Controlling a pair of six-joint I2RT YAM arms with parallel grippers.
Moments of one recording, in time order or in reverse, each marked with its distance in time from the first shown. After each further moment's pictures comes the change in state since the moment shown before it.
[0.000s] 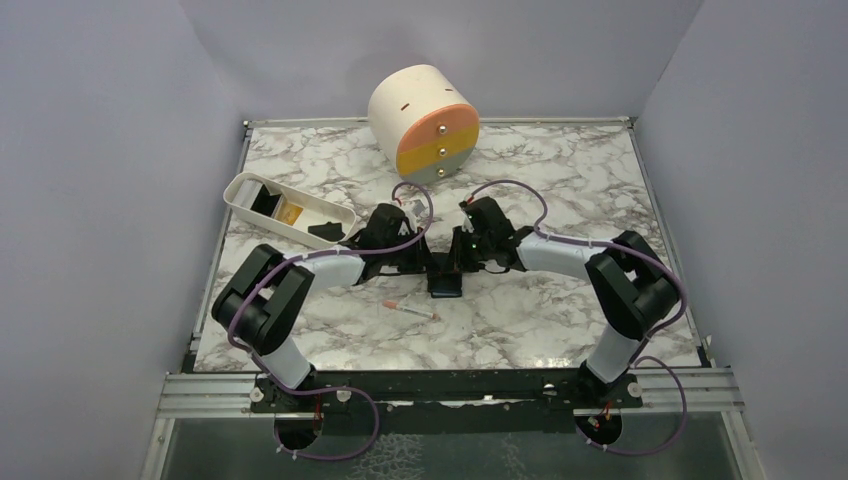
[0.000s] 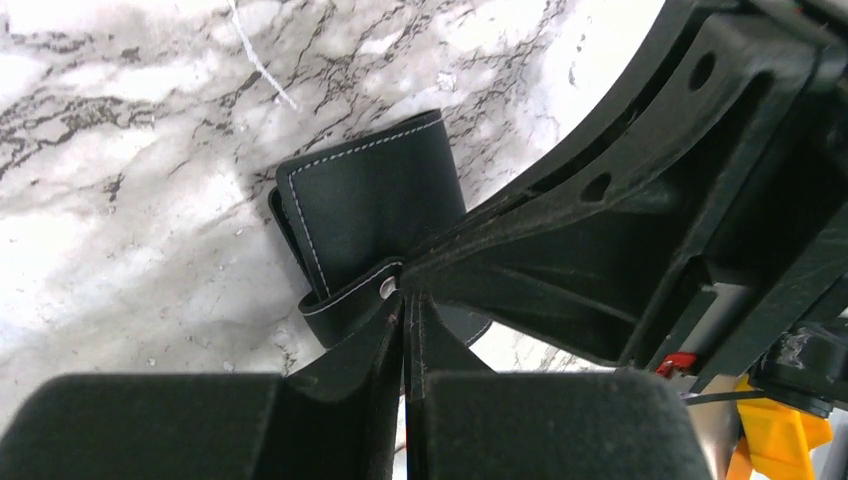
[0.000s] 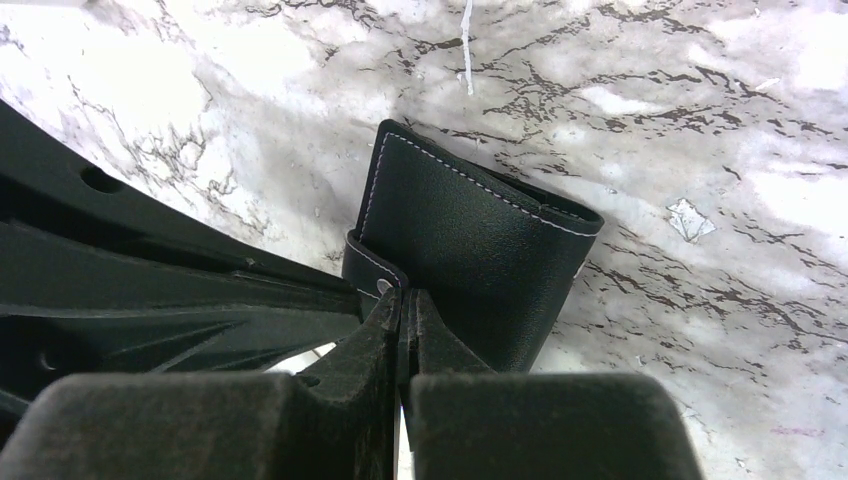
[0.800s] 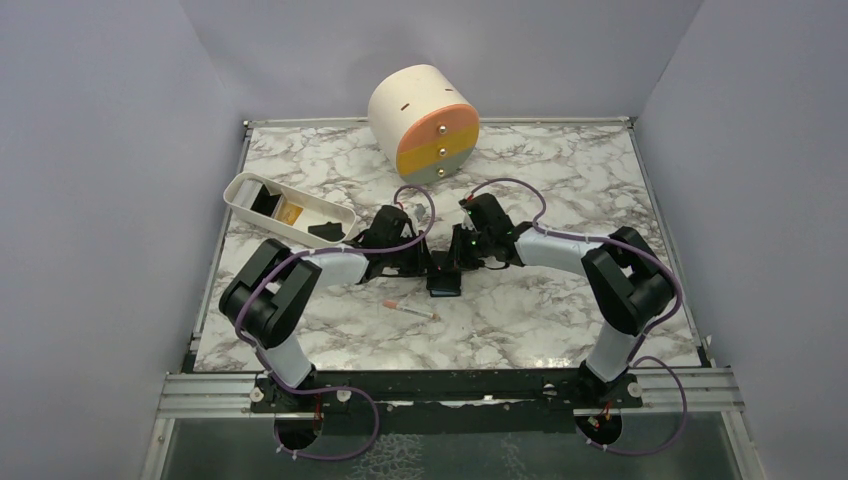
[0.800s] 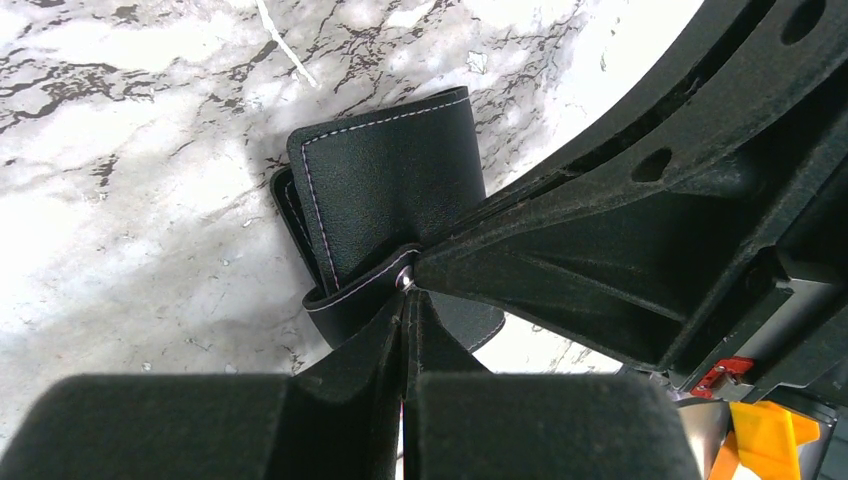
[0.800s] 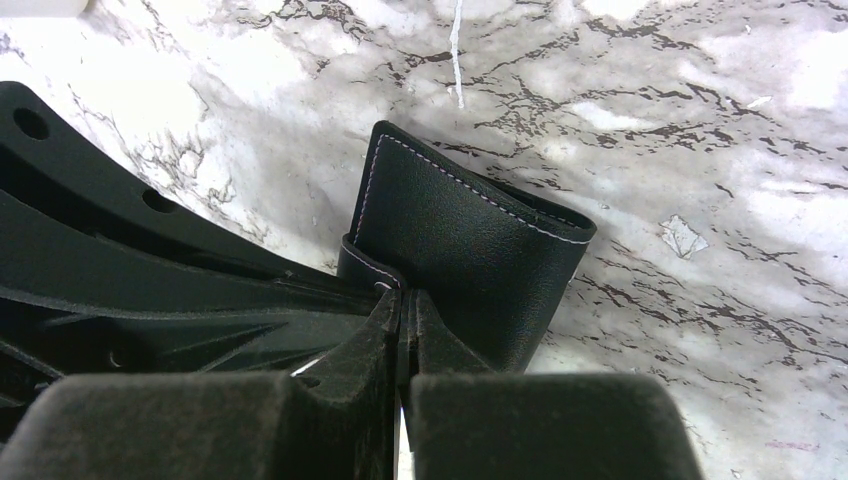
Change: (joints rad) left arm -0.005 0.050 0.004 -0.013 -0.004 -0.018; right arm -0.010 0.040 0.042 -0.034 -0.030 0.005
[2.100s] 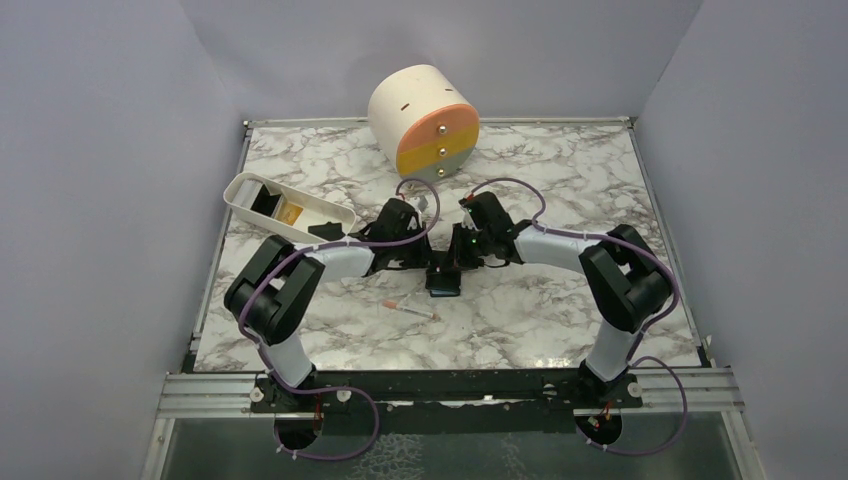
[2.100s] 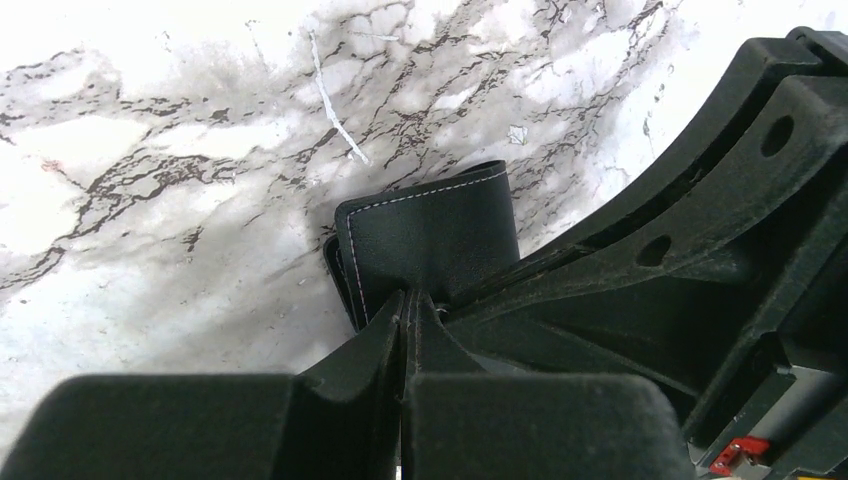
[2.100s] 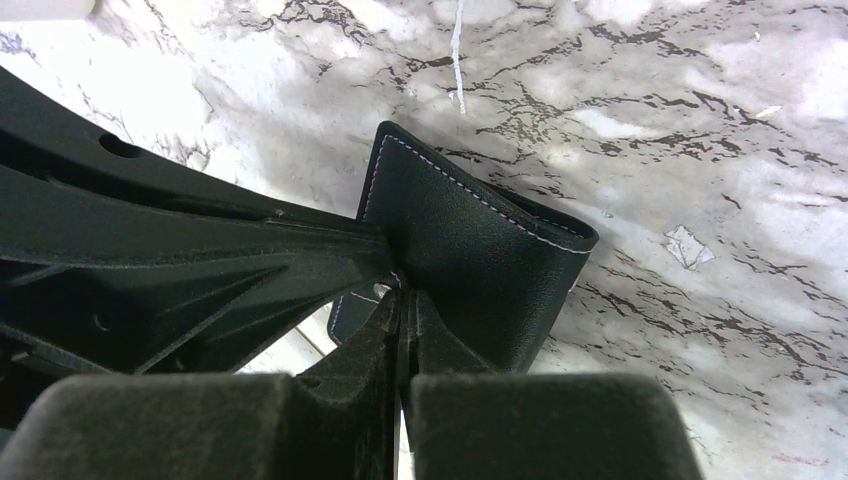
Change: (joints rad) left arm -0.008 0.023 0.064 -0.048 -0.126 0.039; right arm -0.009 0.019 0.013 -0.004 -0.027 0.005
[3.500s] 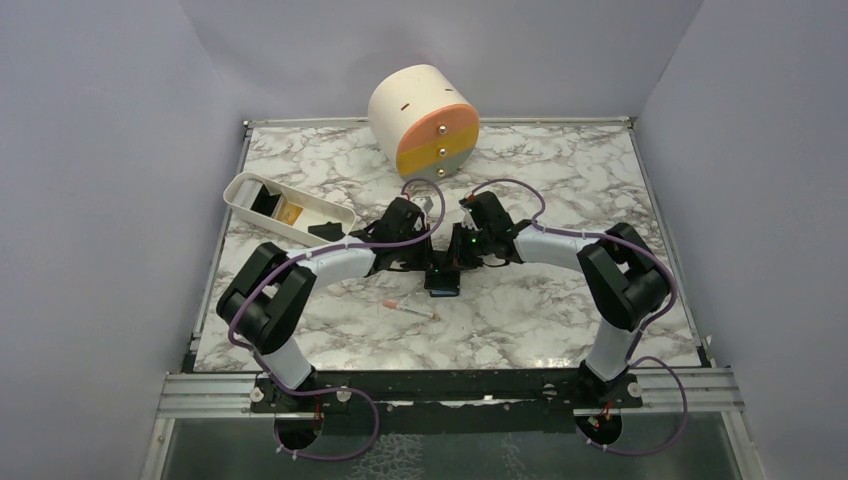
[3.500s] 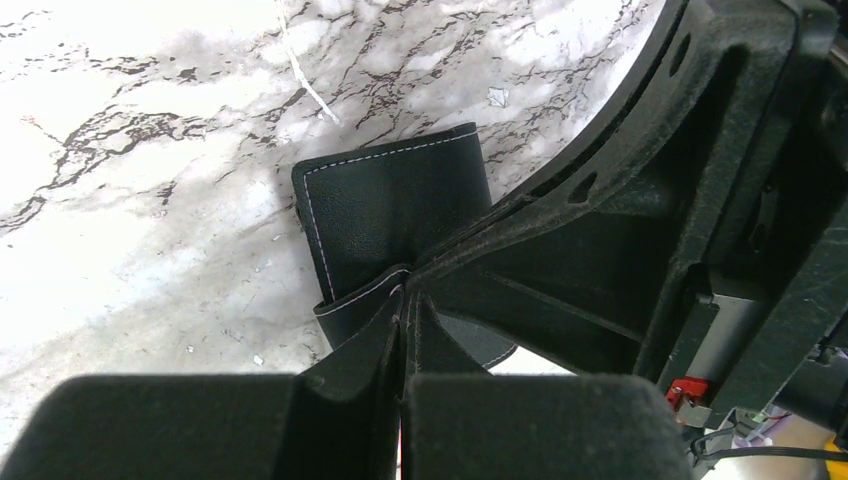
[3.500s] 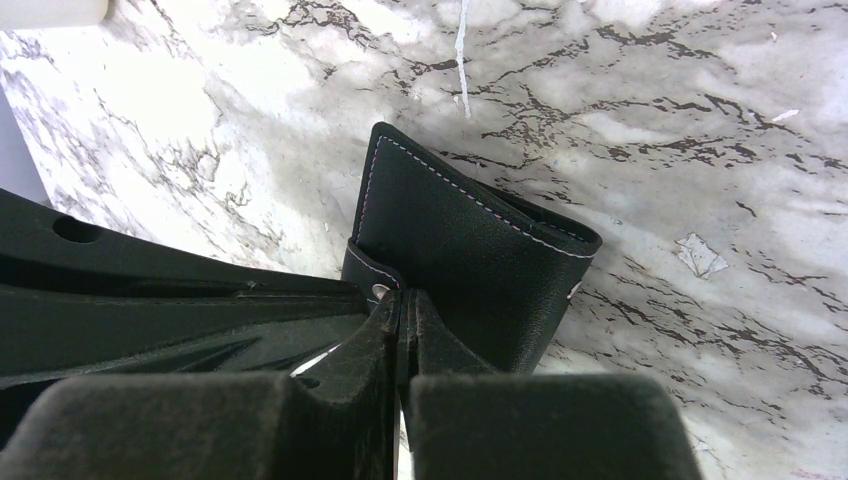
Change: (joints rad) left arm -0.050 -0.058 0.058 -0.166 -0.051 0.039; right arm -0.010 0.023 0.003 0.013 -0.029 0.025
